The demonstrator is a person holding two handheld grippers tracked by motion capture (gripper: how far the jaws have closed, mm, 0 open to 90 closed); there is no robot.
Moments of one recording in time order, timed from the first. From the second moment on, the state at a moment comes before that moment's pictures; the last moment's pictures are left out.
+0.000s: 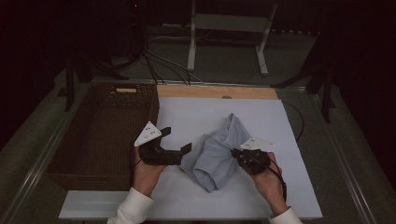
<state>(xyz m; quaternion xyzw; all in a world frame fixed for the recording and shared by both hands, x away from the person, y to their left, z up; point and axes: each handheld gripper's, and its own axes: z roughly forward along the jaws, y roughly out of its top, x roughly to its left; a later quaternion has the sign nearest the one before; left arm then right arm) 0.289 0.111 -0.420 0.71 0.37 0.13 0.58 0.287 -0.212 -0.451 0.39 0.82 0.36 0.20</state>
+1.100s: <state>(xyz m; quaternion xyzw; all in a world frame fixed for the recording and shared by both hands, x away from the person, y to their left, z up) 0.290 0.113 -0.420 0.71 0.37 0.13 0.58 0.312 -0.192 -0.440 0.41 0.80 0.39 0.19</state>
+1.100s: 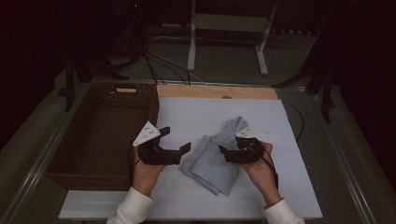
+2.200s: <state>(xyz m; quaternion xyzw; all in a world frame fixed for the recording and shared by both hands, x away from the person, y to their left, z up) 0.289 0.113 -0.420 0.71 0.37 0.13 0.58 0.332 -0.165 -0.459 0.39 0.83 0.37 0.17</state>
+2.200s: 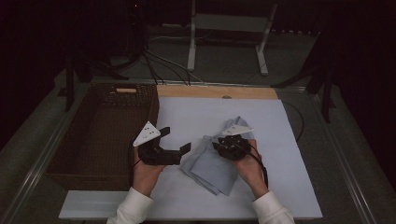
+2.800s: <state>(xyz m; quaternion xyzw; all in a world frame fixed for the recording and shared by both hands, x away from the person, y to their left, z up) 0.289 0.112 -0.420 0.71 0.37 0.13 0.58 0.310 -0.184 -0.445 0.38 0.82 0.38 0.18</state>
